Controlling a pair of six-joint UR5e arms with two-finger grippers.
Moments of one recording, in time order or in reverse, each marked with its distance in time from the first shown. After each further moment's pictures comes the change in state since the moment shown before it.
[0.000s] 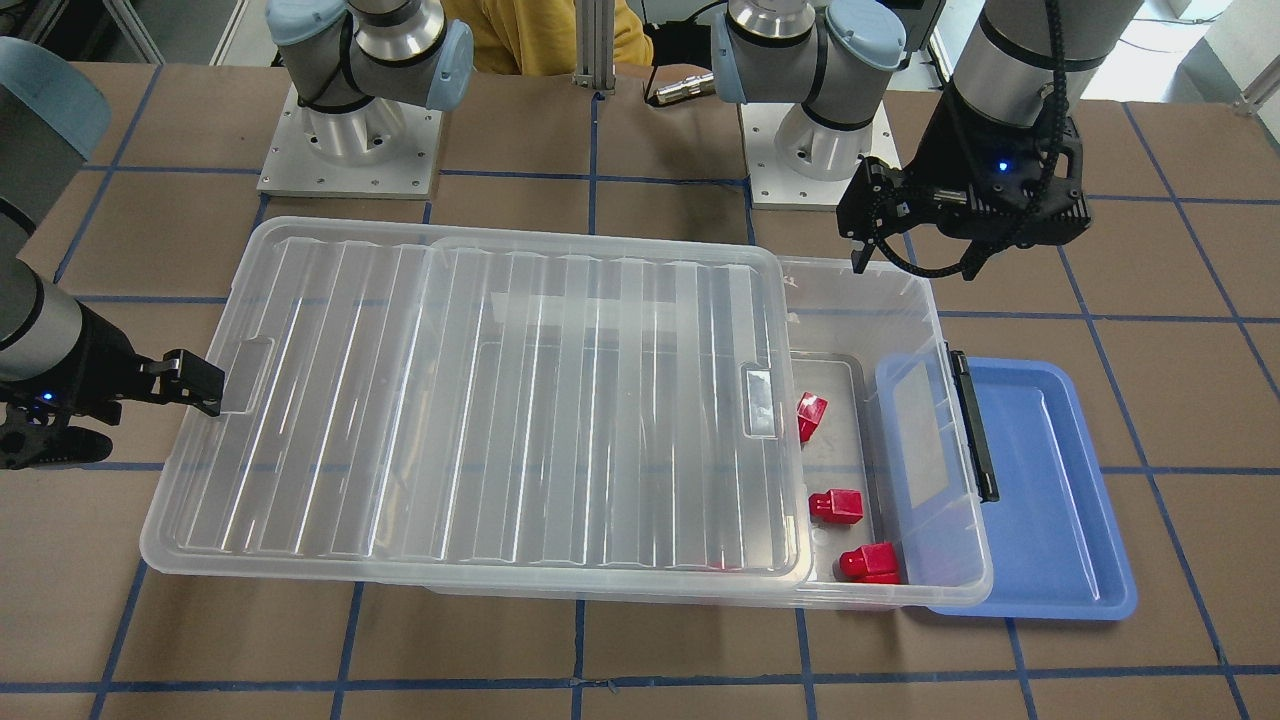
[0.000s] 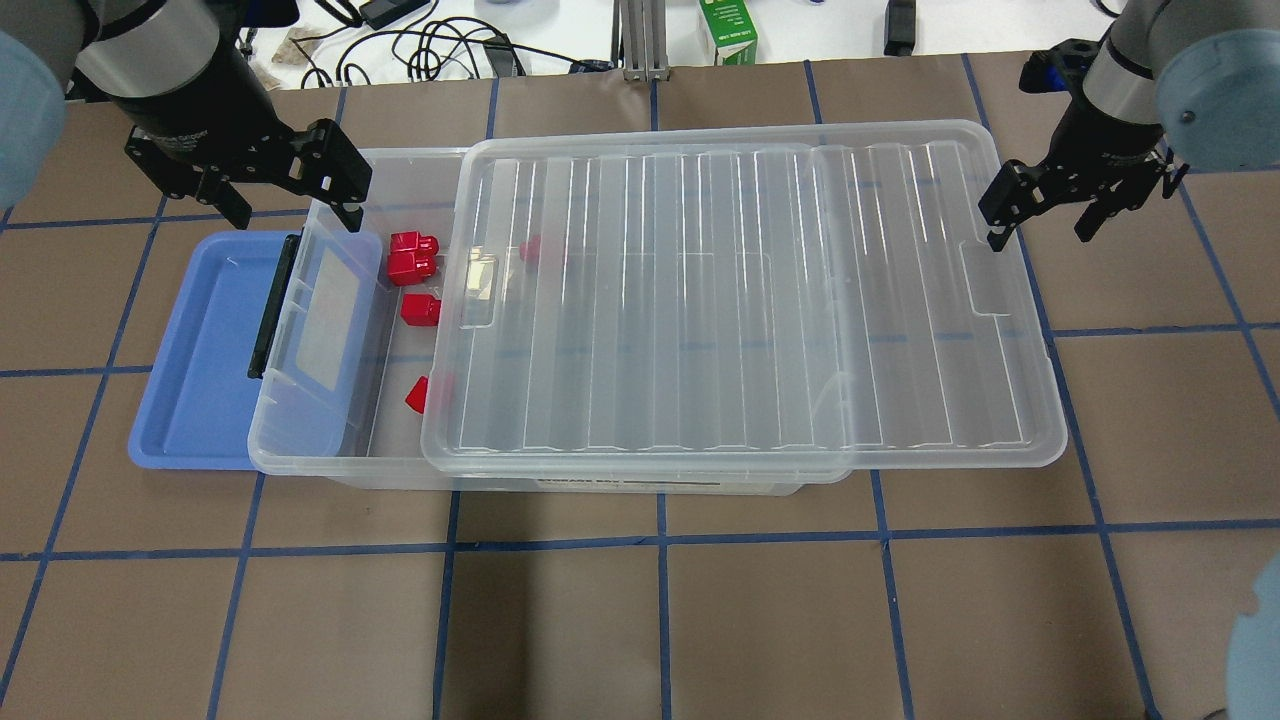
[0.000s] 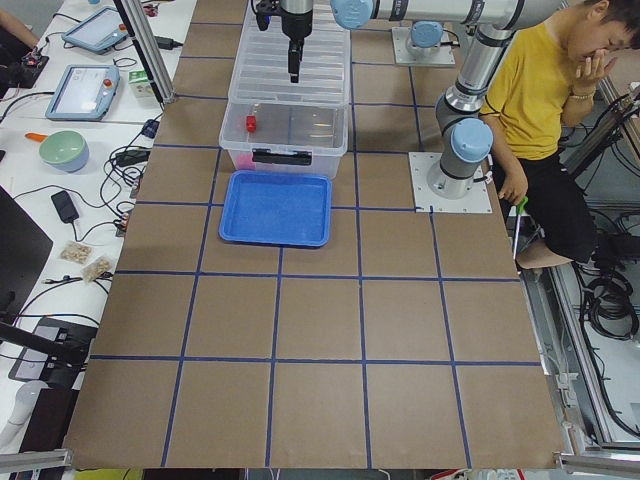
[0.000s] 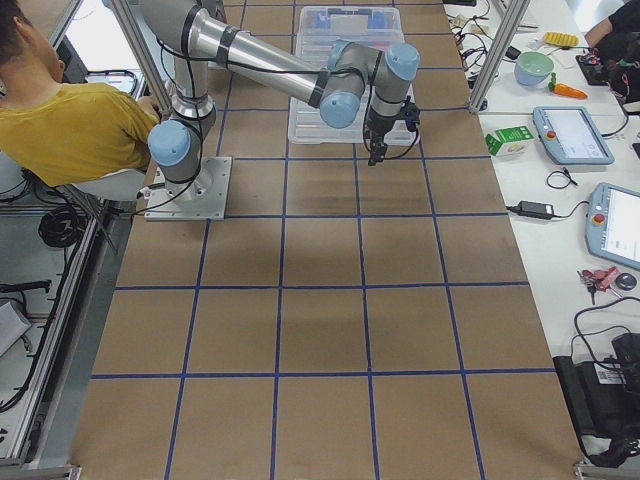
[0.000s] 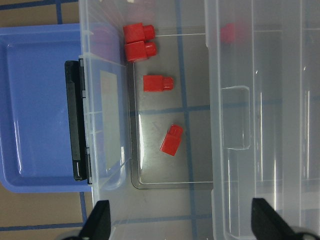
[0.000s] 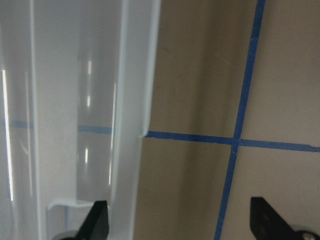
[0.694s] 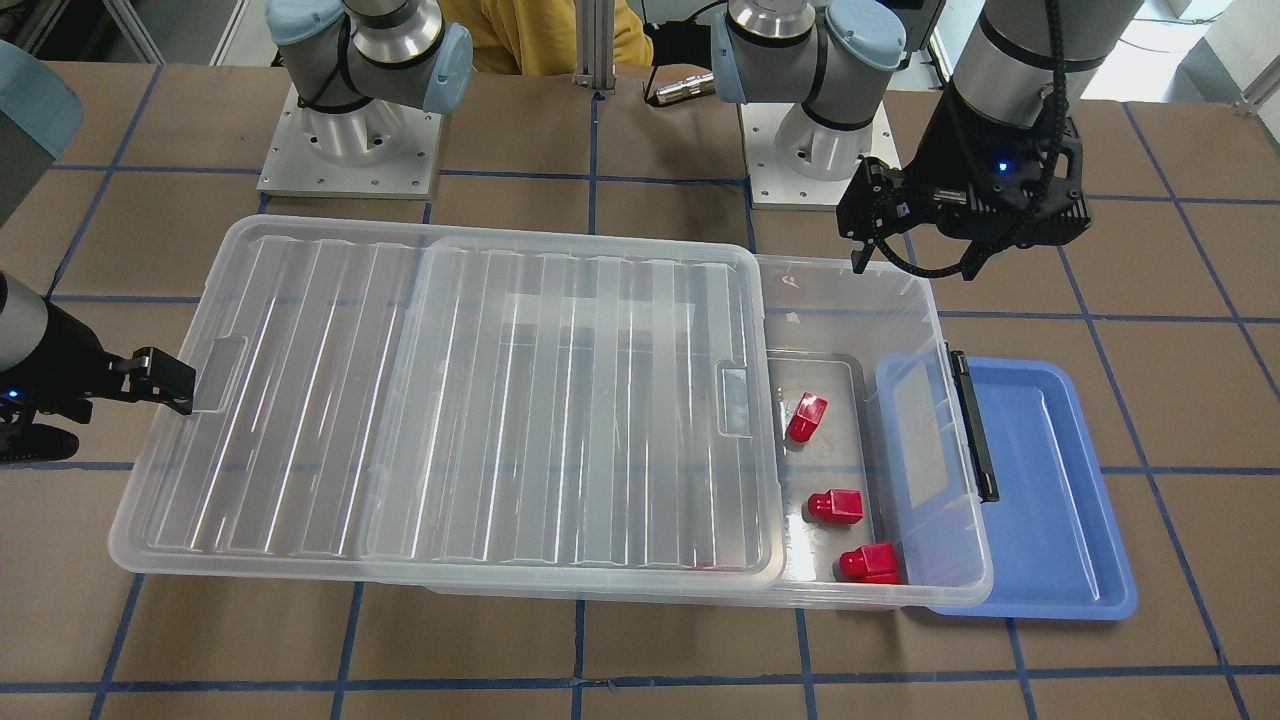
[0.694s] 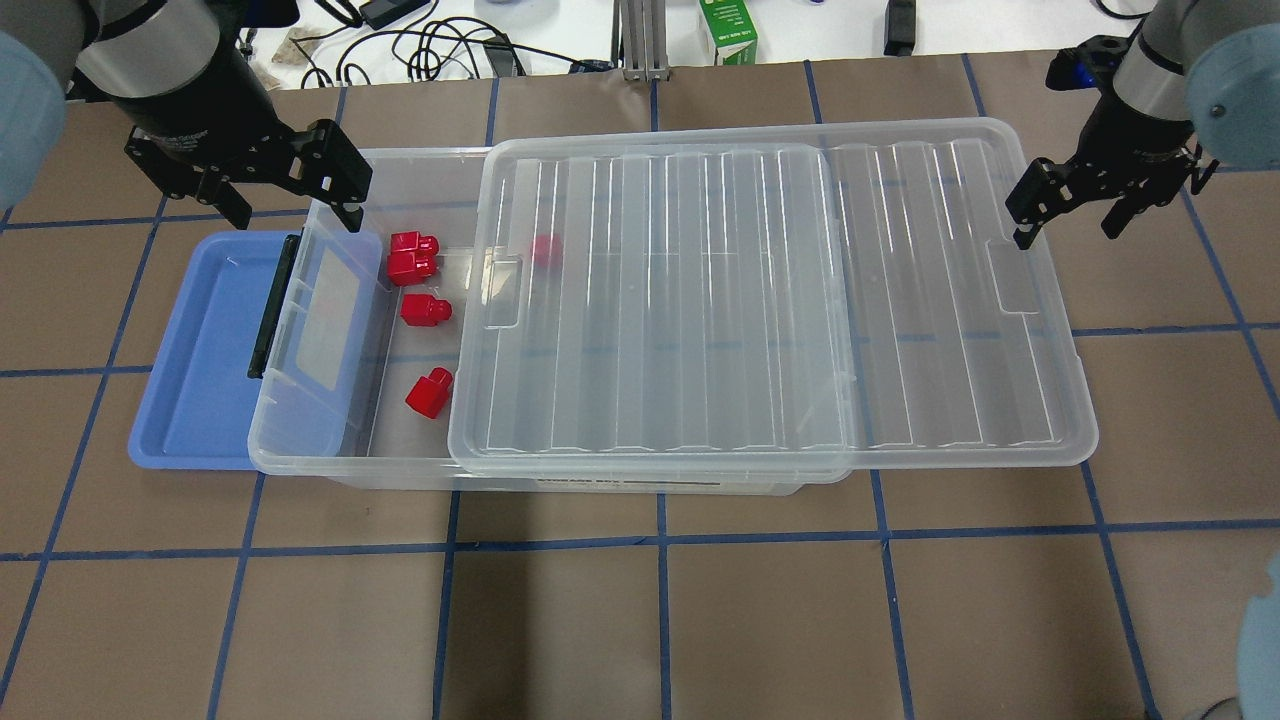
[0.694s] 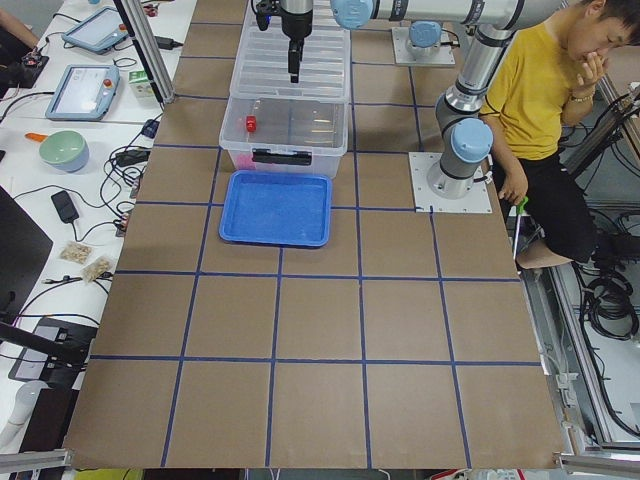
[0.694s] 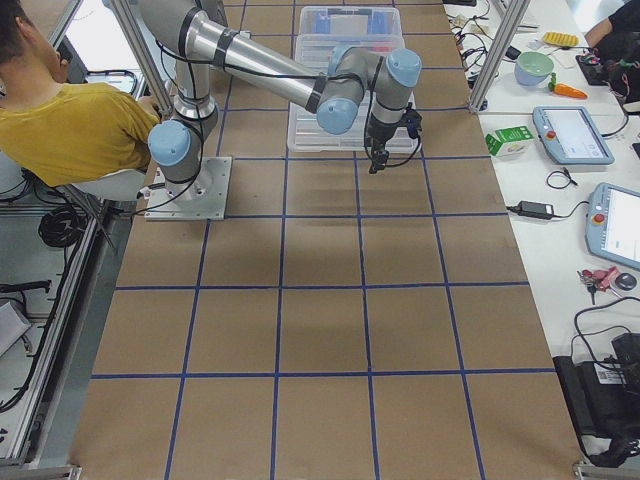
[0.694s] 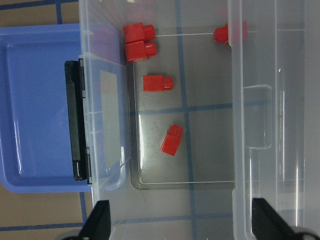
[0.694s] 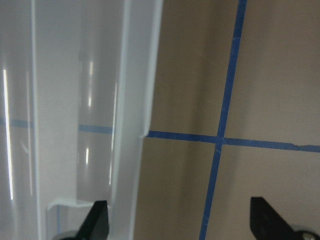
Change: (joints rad) left arm 0.000 0.000 0.000 0.000 0.000 0.000; right arm -0.036 0.000 -0.005 0.000 -0.011 -0.036
